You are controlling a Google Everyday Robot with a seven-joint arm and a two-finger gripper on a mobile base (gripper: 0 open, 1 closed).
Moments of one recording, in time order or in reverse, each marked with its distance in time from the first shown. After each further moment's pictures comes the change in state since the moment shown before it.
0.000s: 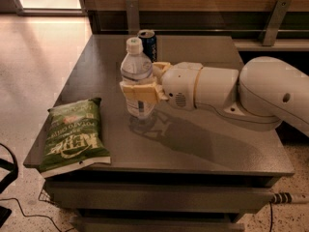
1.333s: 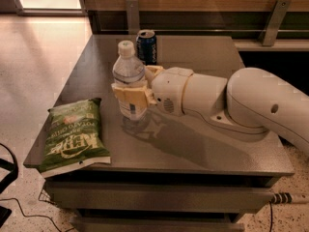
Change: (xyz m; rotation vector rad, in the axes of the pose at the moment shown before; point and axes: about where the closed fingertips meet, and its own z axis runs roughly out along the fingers) arm 0.000 0.009 0.016 0.054 -0.021 0.001
